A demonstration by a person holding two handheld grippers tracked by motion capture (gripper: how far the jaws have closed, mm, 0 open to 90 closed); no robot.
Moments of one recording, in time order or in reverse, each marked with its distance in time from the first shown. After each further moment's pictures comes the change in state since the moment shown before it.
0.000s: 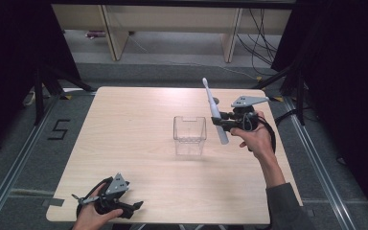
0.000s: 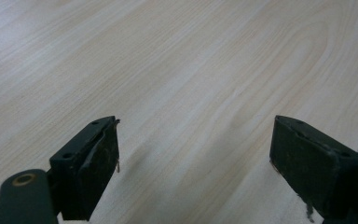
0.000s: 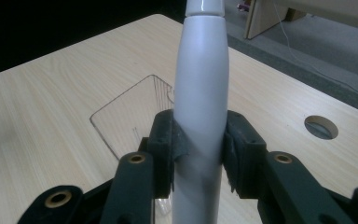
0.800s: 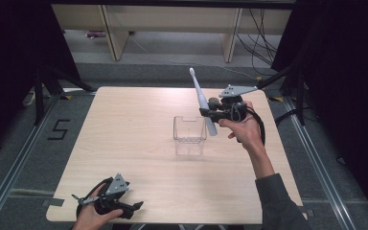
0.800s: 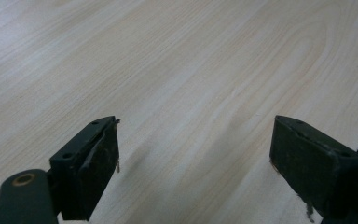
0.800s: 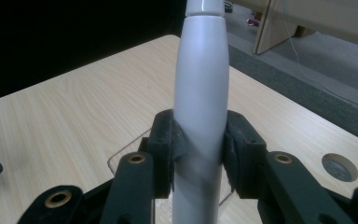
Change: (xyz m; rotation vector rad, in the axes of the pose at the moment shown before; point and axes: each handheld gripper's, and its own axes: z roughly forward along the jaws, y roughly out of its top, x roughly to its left) left arm 0.000 0.000 0.000 0.002 -0.002 -0.001; right arm 0.015 0.037 0.018 -0.039 0.039 -0.036
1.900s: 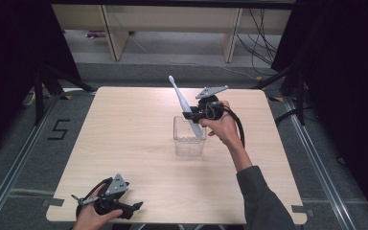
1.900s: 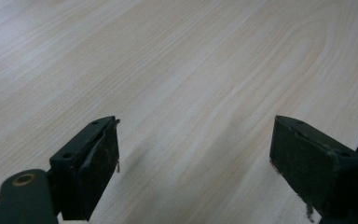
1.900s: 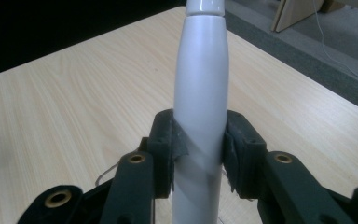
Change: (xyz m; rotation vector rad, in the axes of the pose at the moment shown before) left arm 0.000 -0.001 -0.001 0.005 -0.003 0.003; right arm 0.005 -0.001 0.069 0.110 0.033 -0.028
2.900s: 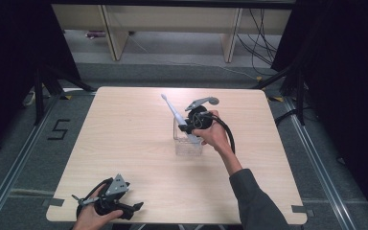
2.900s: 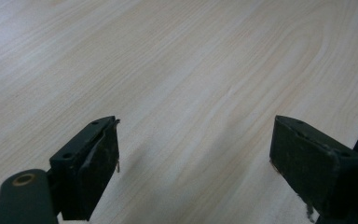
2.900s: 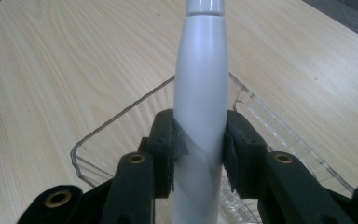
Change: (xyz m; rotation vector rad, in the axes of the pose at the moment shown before) left arm -0.001 0.000 0.000 -0.002 -0.002 0.003; right arm 0.011 -0.024 0.043 0.159 -0.010 -0.007
